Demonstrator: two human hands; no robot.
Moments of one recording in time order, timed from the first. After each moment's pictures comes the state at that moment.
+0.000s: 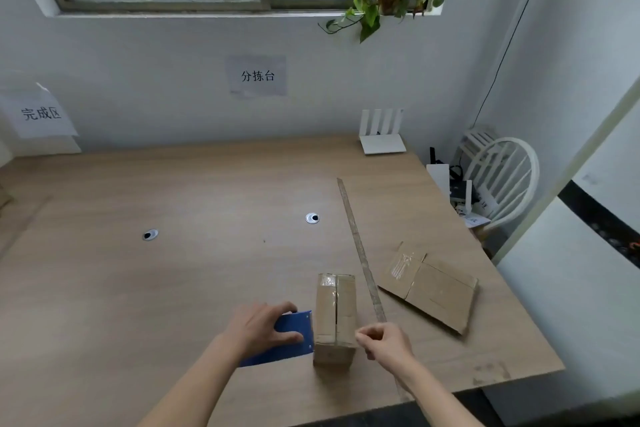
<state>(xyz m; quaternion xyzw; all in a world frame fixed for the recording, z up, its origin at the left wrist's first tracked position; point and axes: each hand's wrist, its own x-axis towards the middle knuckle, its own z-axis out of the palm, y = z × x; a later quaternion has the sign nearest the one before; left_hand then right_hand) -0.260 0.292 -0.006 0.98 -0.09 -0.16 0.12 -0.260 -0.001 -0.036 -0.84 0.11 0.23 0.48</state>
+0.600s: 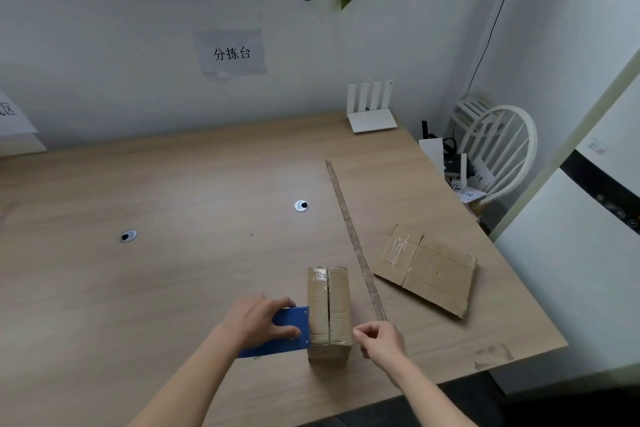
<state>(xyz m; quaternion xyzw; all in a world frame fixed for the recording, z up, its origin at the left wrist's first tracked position) -0.211 0.284 -0.041 0.97 -0.13 -0.19 0.09 -0.242 0.003 -0.080 -0.83 0.20 0.23 0.48</state>
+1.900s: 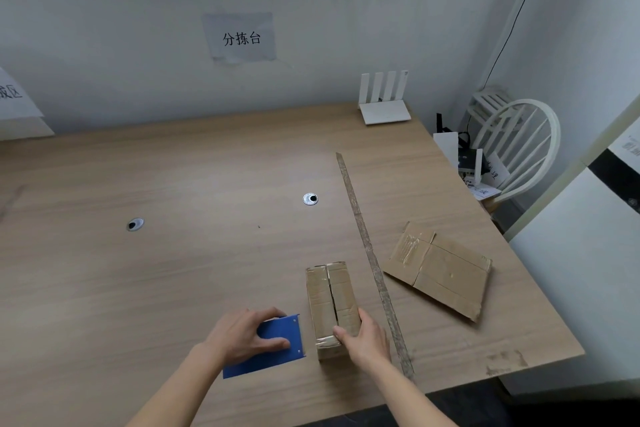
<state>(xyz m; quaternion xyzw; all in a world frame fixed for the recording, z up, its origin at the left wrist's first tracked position) -0.238 0.323 -0.057 0.95 -0.06 -0.24 0.18 -0.229 0.055 -0.097 -0.87 0.17 0.23 0.40</state>
